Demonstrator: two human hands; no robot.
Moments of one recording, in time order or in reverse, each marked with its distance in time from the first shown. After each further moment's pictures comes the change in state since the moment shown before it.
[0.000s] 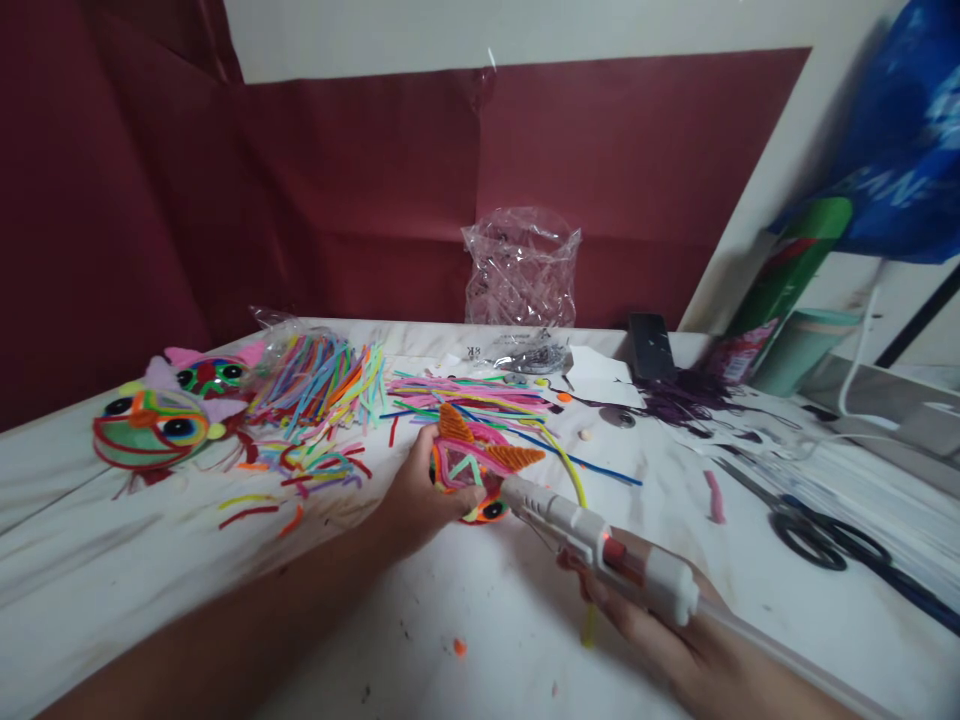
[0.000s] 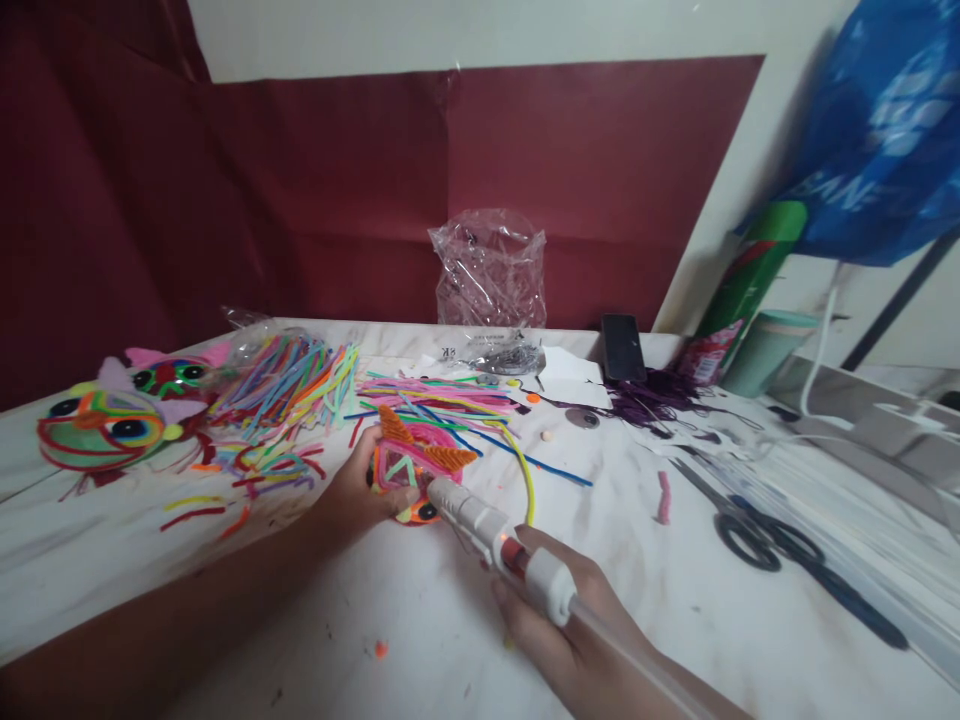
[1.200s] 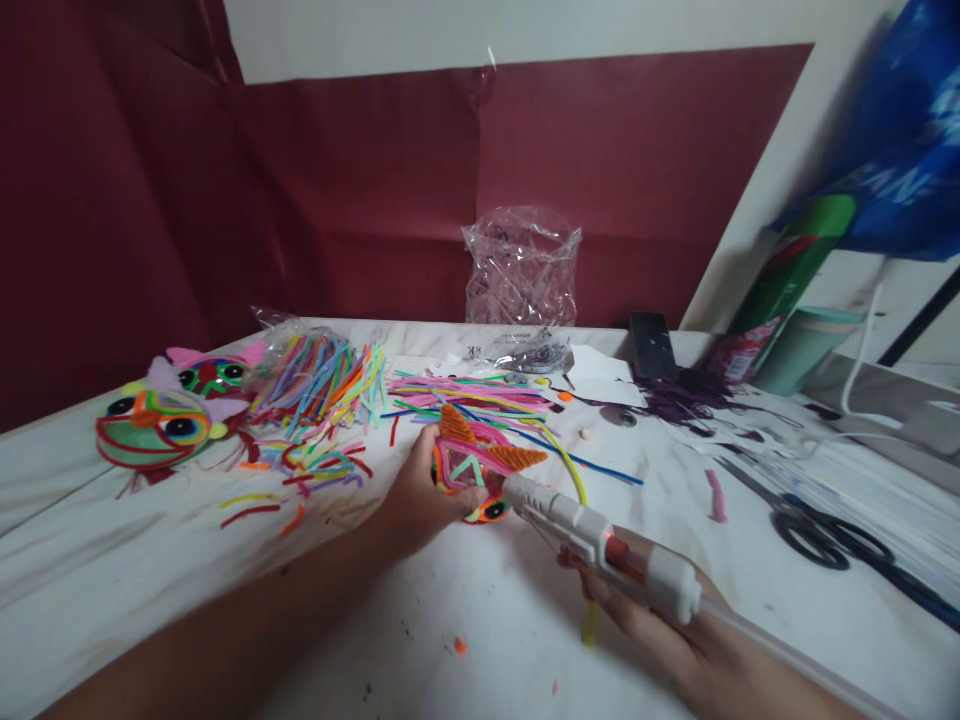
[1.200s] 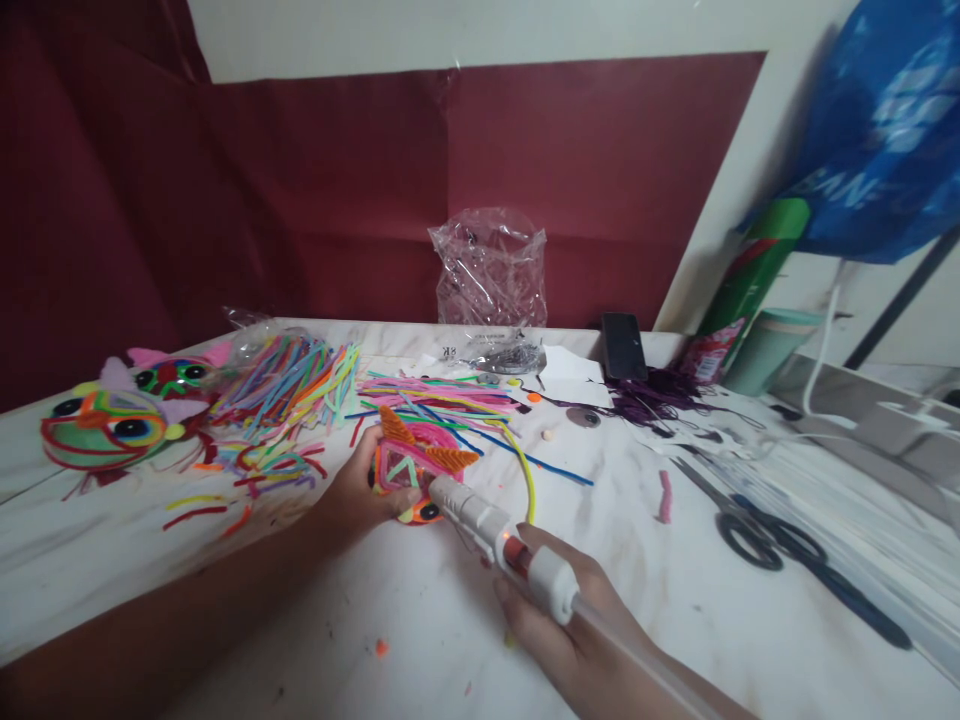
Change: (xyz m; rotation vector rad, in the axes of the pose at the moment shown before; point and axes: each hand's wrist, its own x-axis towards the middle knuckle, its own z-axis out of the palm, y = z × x) left_hand 0.000 -0.002 -0.001 0.003 -0.014 0.012; right_hand 0.000 0.003 0.005 -0.034 0.024 -0.002
